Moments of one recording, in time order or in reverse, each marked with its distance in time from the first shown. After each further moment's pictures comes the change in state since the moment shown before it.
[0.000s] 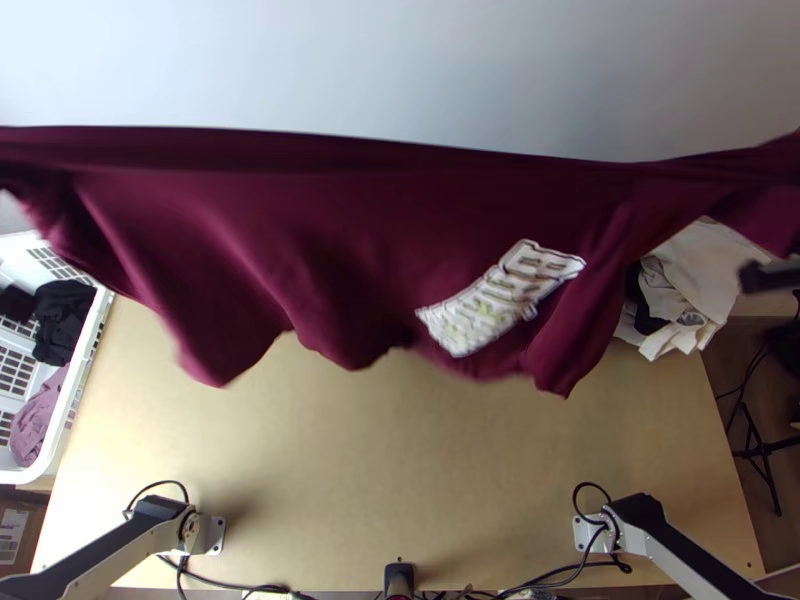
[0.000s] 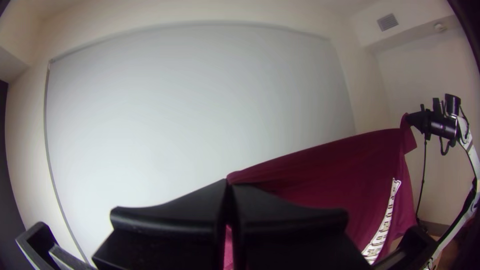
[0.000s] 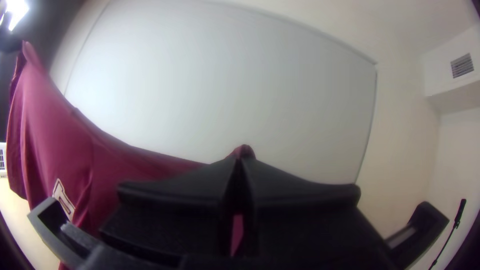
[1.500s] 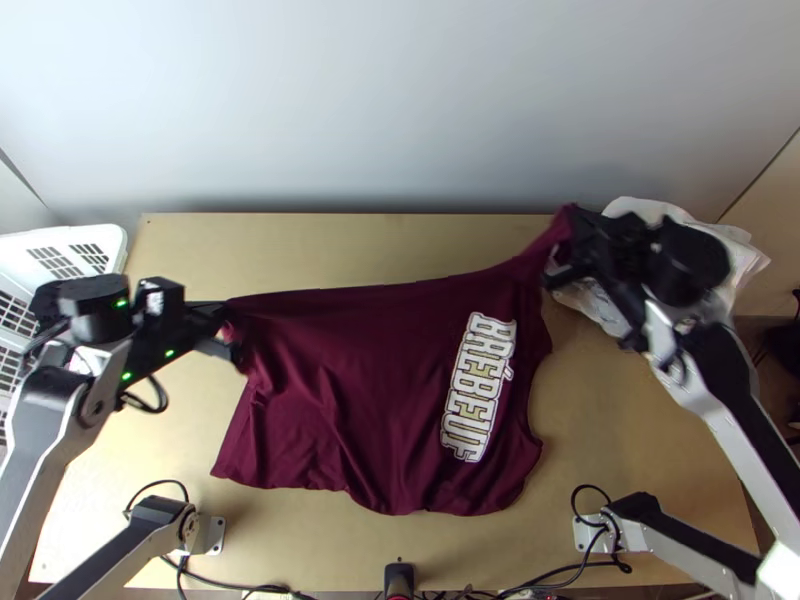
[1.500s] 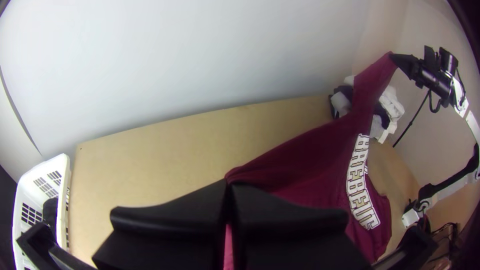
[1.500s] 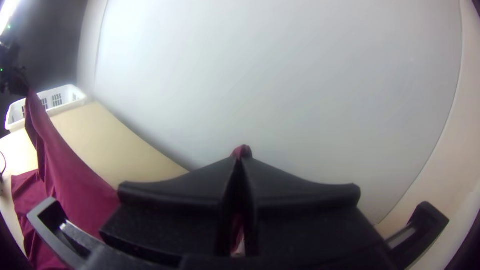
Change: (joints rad) left arm 0.025 -0.133 -1.095 0.170 0.127 -0.115; right arm 0.056 0.190 -0.637 0.365 -0.137 0.094
